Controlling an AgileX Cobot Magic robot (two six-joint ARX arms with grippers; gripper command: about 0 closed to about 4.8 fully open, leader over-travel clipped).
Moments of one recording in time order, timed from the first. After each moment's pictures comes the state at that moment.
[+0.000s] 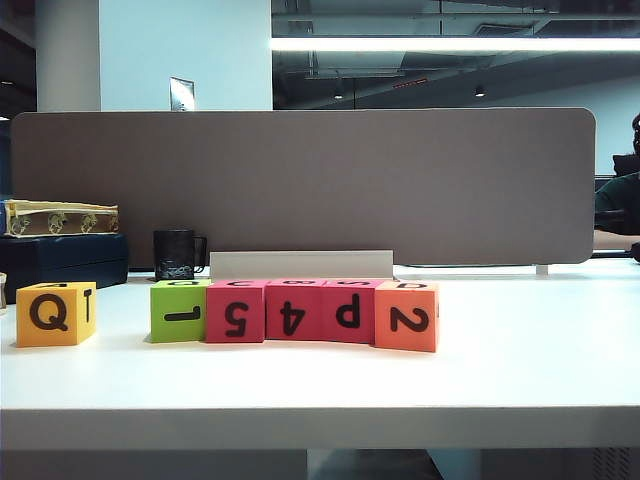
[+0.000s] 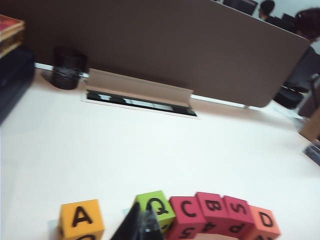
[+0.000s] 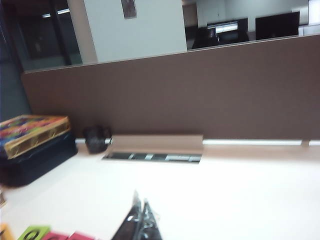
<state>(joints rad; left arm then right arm) 0.04 0.27 0.48 -0.27 0.37 -0.27 0.06 0.23 0.49 -0.11 -0.28 0.19</state>
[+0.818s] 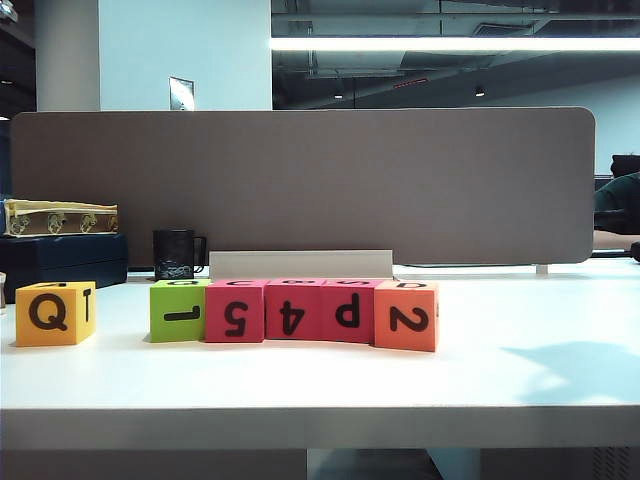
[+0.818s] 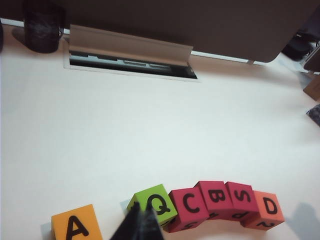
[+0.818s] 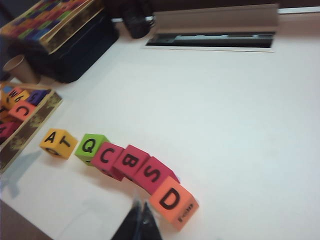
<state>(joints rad) 0.04 0.79 0.82 -0.34 0.44 -0.17 0.19 0.92 1.00 -0.49 -0.42 0.16</state>
